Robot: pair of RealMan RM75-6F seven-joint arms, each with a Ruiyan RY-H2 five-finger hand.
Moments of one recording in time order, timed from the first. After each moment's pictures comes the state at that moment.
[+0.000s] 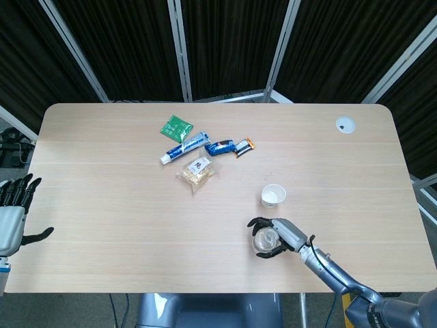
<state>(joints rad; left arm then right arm) -0.14 -1.10 -0.08 -1.68 1.40 1.41 0.14 0.58 -1.56 -0.09 -1.23 -1.65 1.03 0.83</state>
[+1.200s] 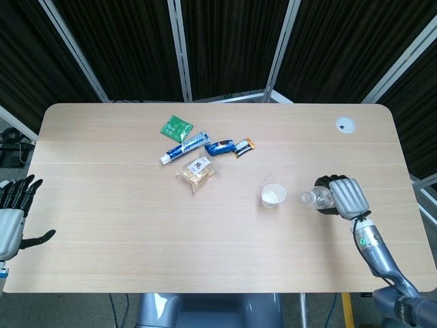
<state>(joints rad) -0.13 -1.06 -0.06 -1.73 1.45 1.44 0.09 0.50 -1.41 0.07 -1.16 -1.40 1.15 0.12</state>
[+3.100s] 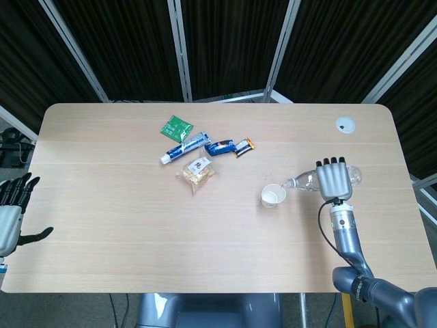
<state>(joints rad) -0.15 -1.06 -0.07 -1.71 1.41 1.41 0.08 0.59 -1.64 0.20 -1.05 -1.14 1.17 -0.74</state>
